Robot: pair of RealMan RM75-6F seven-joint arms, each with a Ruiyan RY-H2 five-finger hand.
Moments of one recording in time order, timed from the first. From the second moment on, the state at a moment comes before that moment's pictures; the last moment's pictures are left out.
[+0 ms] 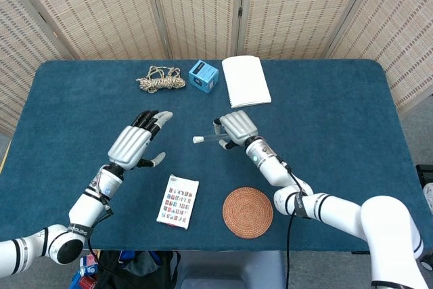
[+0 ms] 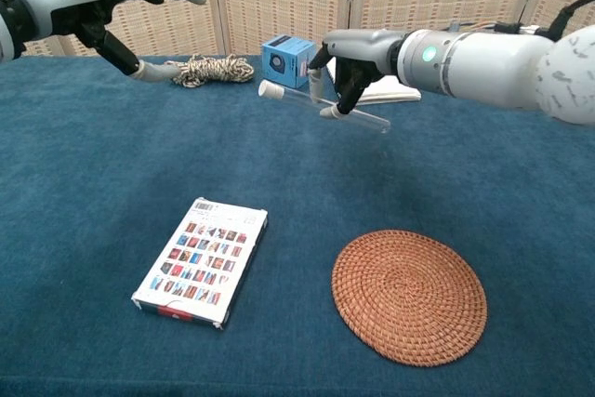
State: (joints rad) left arm -0.78 -1.28 -0.22 -1.73 1.15 1.04 0.18; right arm 1.08 -1.67 0.28 -1.10 -0.95 0.63 -0.23
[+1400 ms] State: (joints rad) left arm -0.67 -1.22 -0.18 -1.70 1.18 1.08 0.15; right arm 1.19 -1.69 0.25 -1.16 -0.58 0.73 -0.51
